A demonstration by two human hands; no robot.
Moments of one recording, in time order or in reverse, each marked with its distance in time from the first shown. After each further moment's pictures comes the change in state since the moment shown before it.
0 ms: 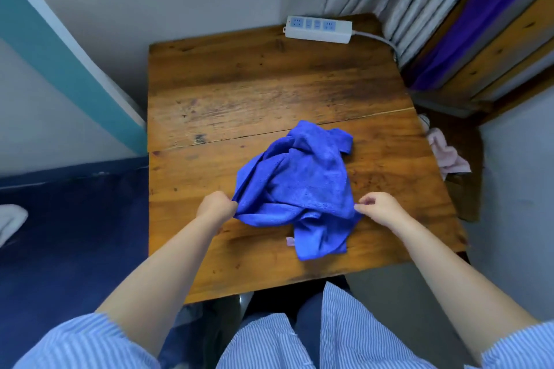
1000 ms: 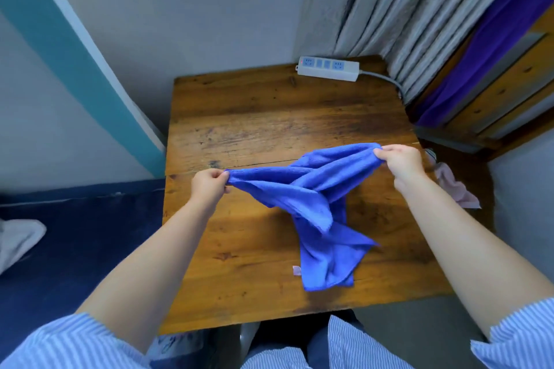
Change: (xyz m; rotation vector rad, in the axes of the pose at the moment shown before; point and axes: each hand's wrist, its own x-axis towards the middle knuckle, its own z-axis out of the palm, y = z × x) left_hand 0.003 0.021 -0.066 -0.714 0.329 0.130; right_hand 0.021 -0.097 -0.078 0.783 0.375 -0.121
